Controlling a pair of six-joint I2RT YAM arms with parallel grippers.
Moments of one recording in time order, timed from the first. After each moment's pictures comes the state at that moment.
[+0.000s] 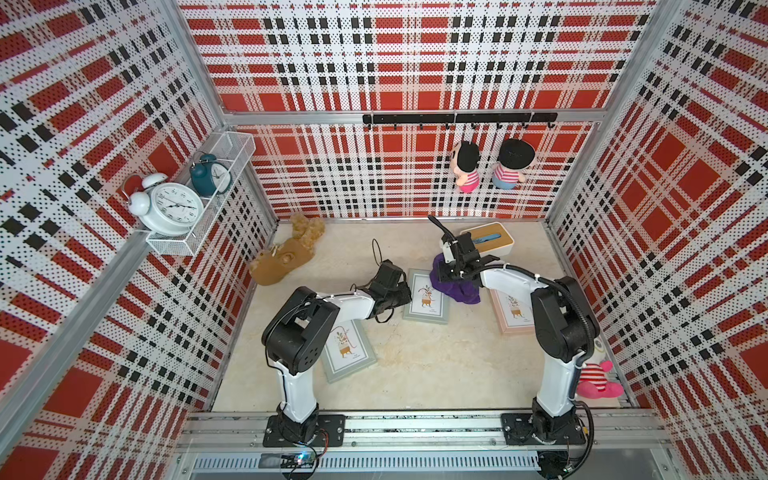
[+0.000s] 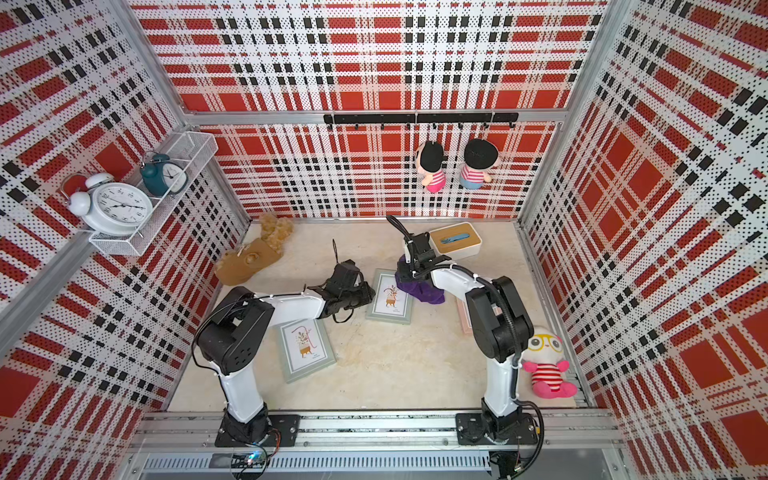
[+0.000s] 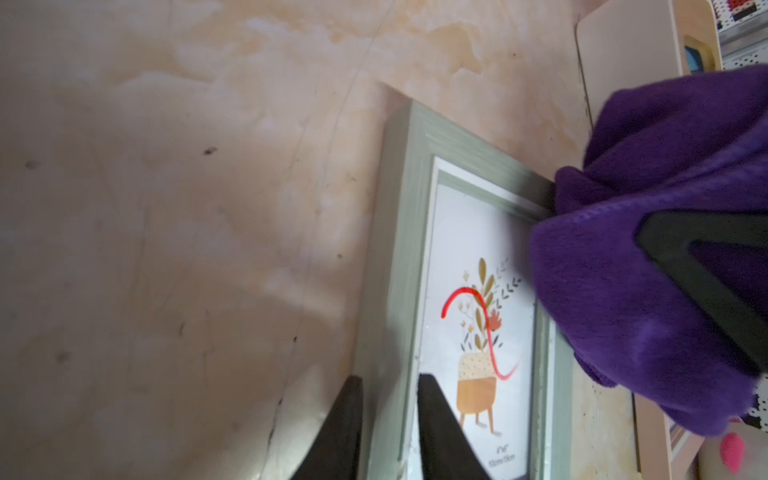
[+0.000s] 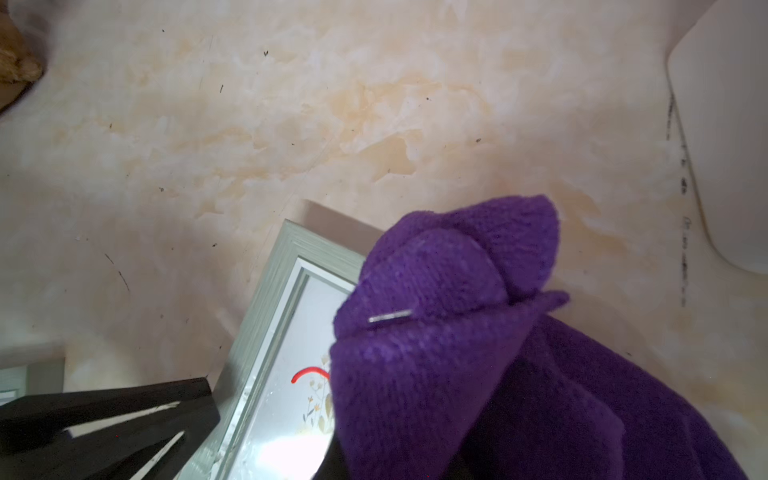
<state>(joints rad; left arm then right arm) -0.58 1.88 1.01 0.07 0.08 -0.79 0.46 1.95 1.35 -0.27 -0.09 0.25</state>
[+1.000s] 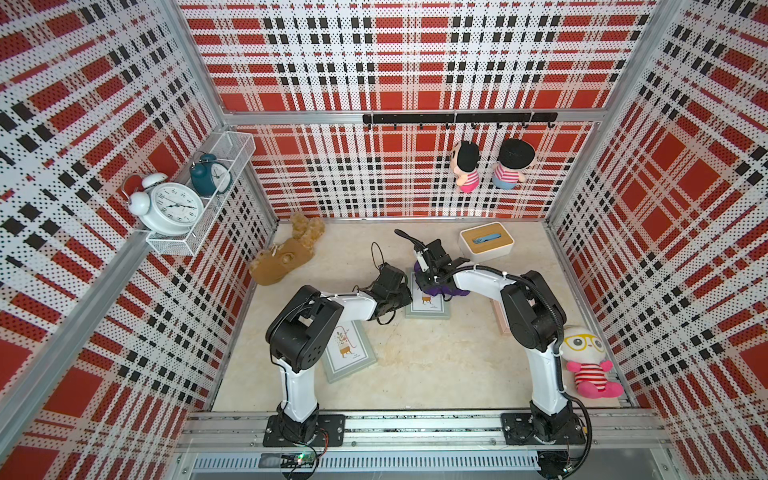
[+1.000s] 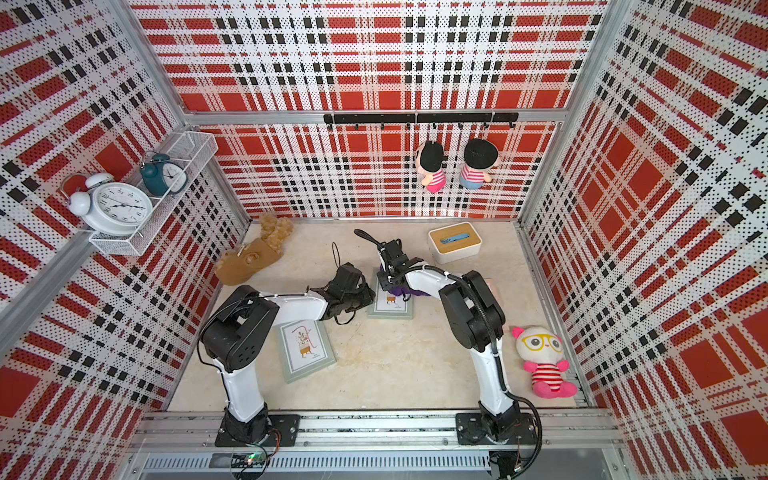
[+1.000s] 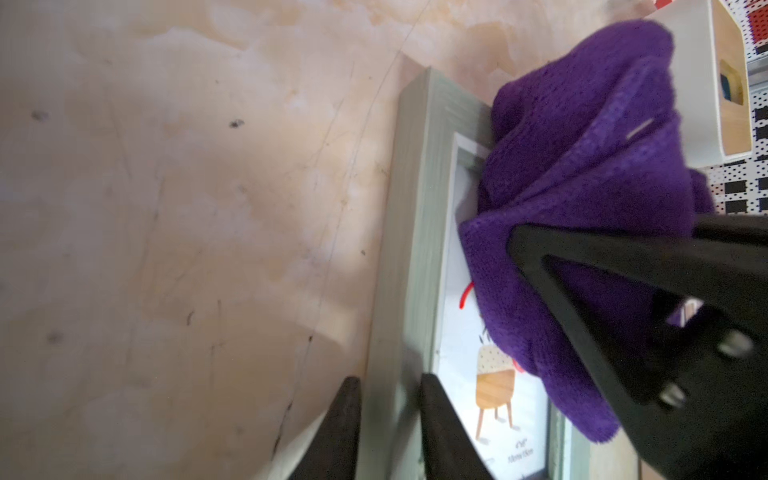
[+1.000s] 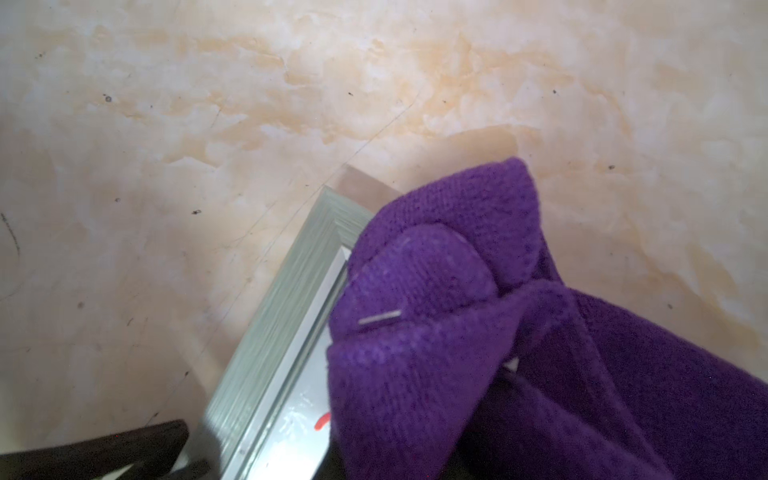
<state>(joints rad) -0.59 1.89 0.99 0.09 0.06 -0.86 0.58 2.11 1.50 -0.32 0.07 0.11</state>
